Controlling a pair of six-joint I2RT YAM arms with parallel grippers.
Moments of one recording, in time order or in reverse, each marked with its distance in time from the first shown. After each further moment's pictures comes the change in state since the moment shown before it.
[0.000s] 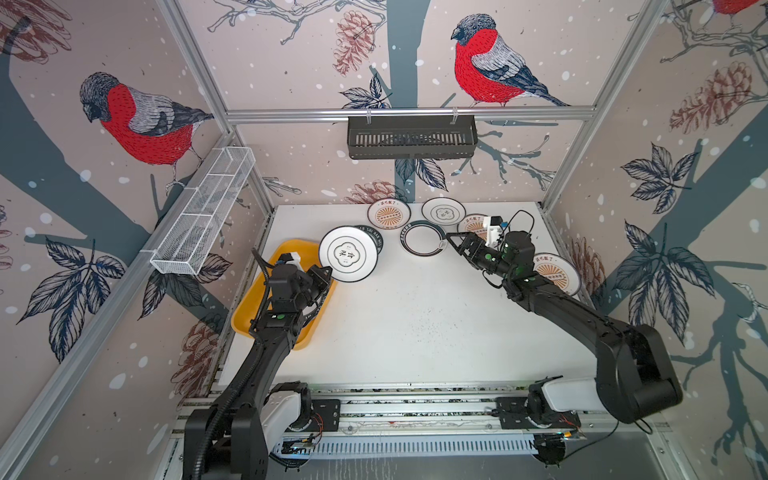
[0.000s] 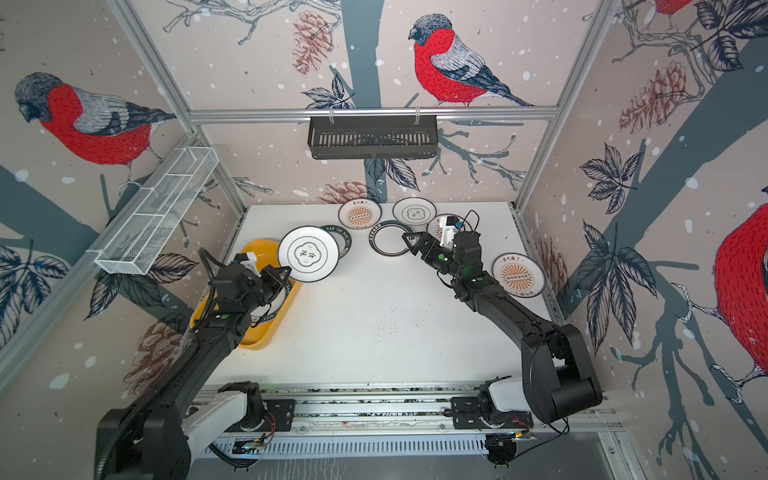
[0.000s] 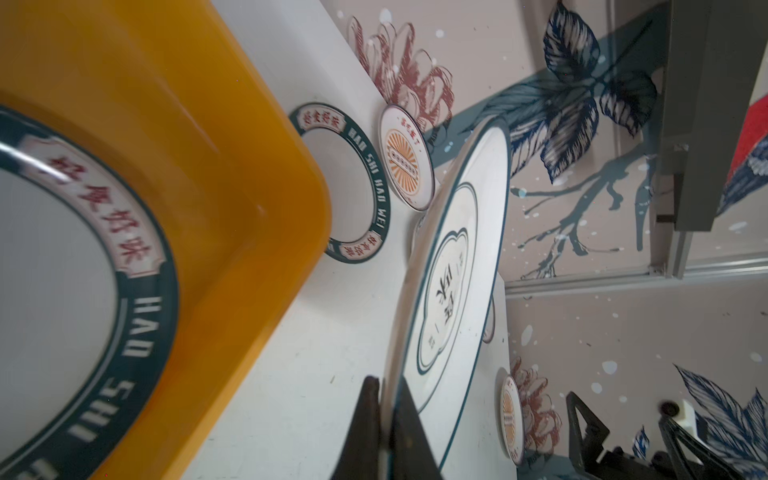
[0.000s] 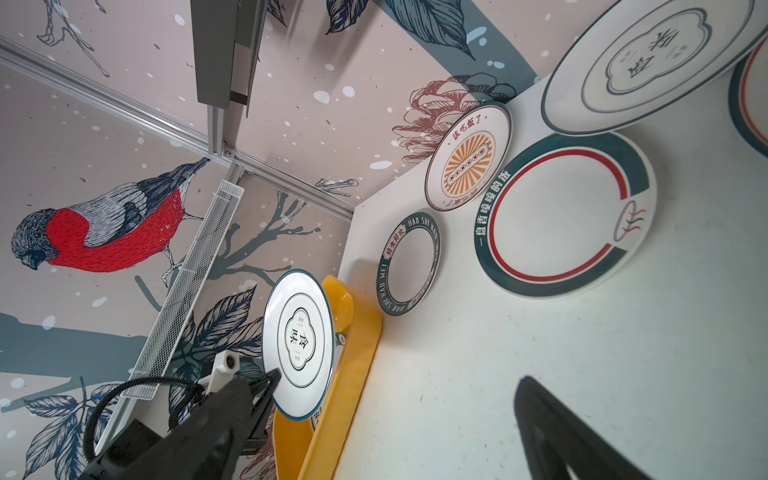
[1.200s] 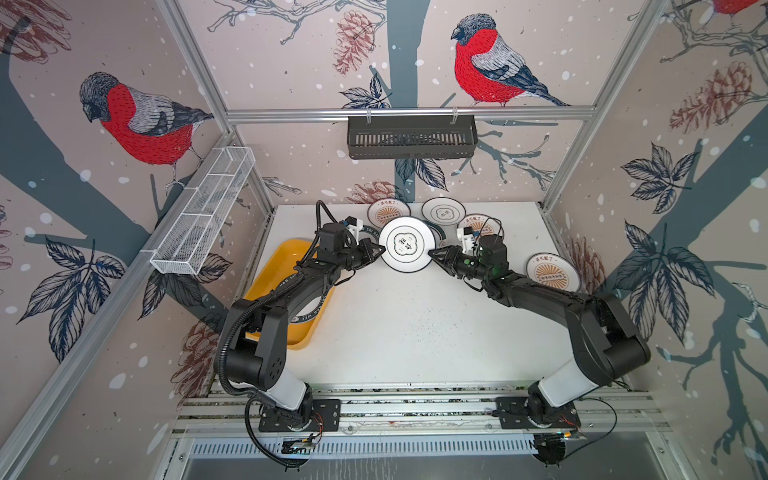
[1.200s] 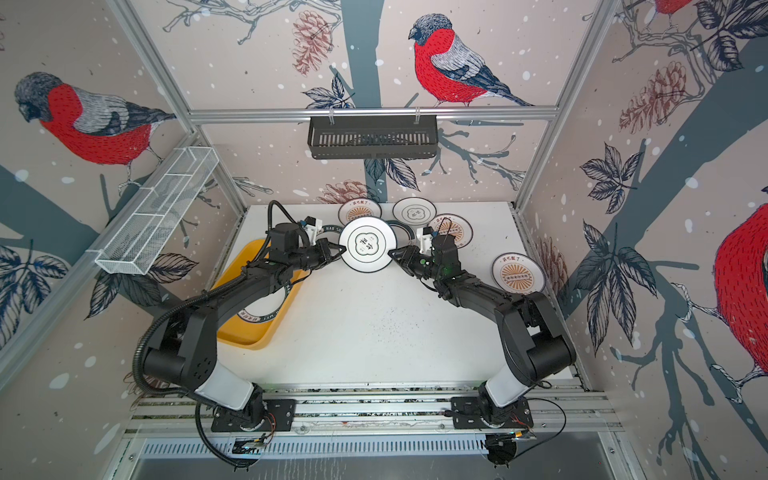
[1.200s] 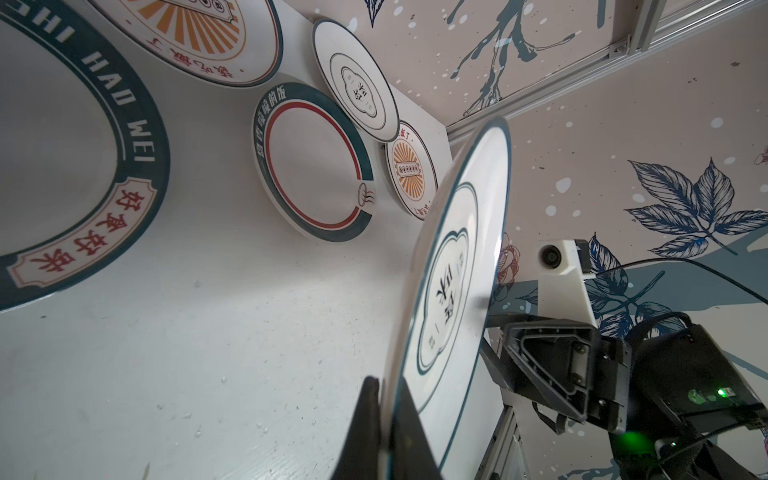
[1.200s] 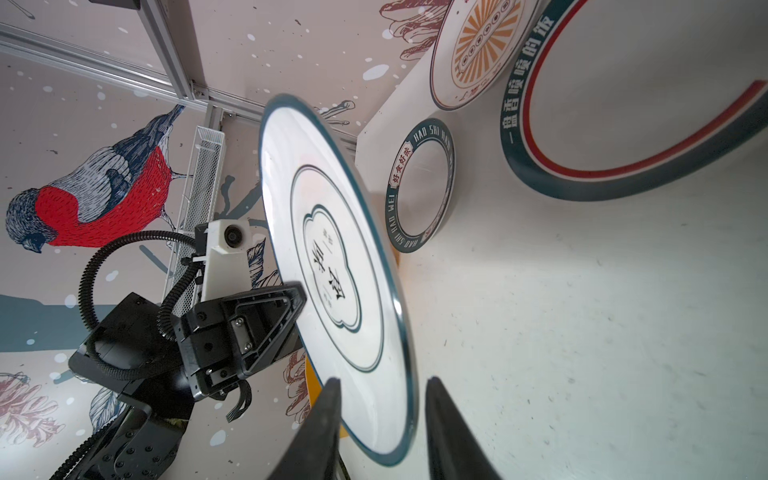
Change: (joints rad) left arm -0.303 0.602 0.485 0.047 0.275 0.189; right arm 0.105 0.211 0.031 0.095 -0.101 0.147
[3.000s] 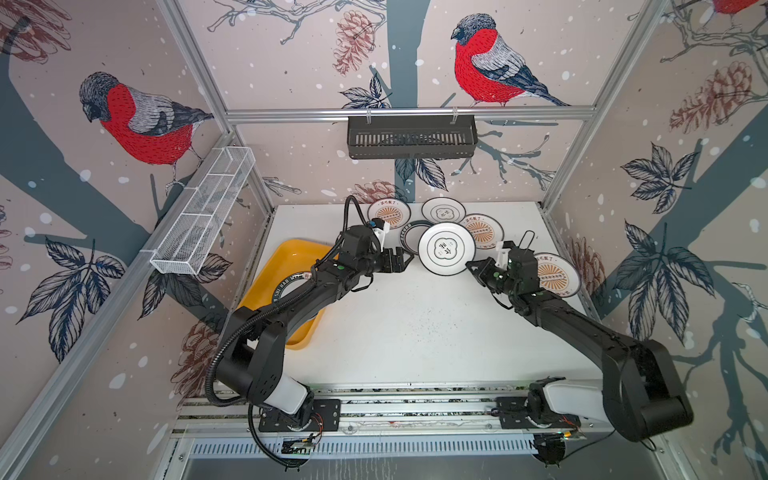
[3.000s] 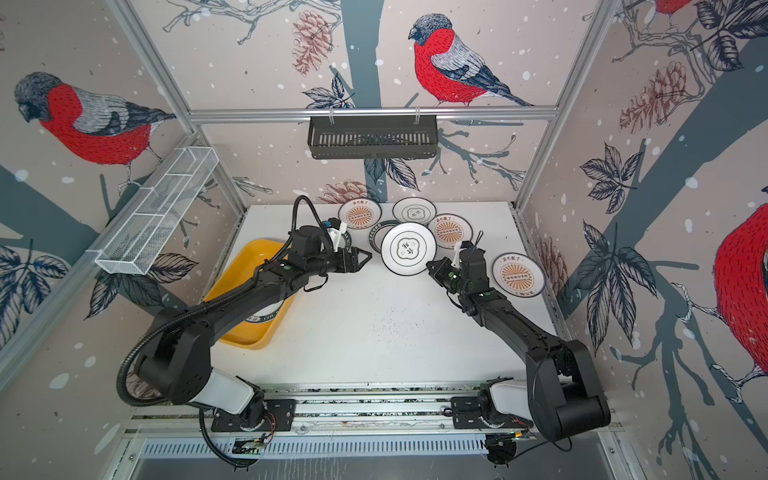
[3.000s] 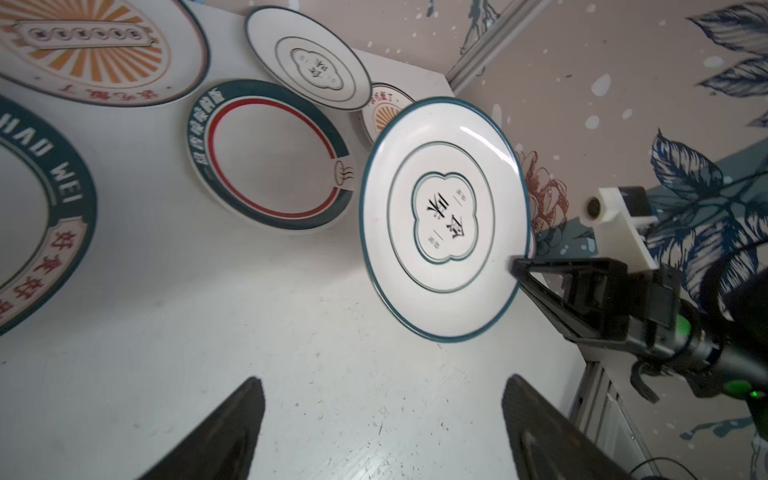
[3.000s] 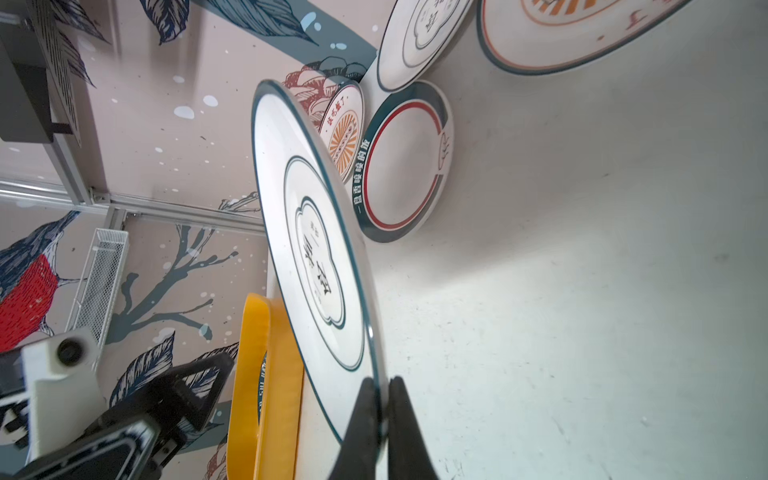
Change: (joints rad) left arm -0.189 -0.039 0.053 -0.131 -0.215 0.215; right arm -0.140 -0.283 -0.173 -0.266 0.216 -0.088
